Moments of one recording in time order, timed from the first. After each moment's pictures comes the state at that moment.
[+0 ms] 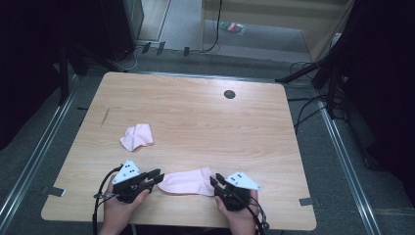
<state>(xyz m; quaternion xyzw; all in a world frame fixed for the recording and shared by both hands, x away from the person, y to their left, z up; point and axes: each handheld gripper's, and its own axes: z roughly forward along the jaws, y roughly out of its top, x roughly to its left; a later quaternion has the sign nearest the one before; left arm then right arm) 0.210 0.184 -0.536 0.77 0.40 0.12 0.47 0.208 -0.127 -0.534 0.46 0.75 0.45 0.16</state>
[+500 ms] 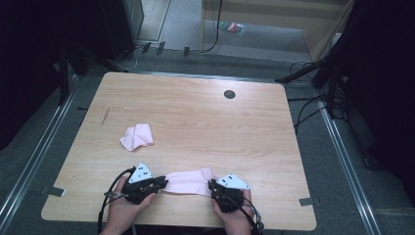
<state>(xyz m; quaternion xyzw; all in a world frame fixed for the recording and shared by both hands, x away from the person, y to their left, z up) 0.216 0.172 -0.553 0.81 0.40 0.11 0.41 0.209 -0.117 -0.552 0.46 0.77 0.40 0.16</state>
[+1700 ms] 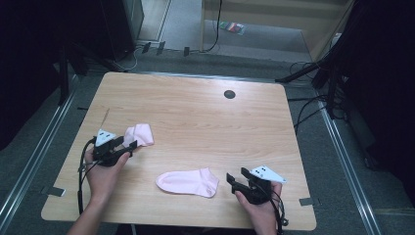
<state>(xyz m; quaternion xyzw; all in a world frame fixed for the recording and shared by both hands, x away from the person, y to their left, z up) 0.300 0.260 -0.537 0.68 0.57 0.24 0.40 0.228 -0.188 -0.527 0.50 0.72 0.45 0.16</state>
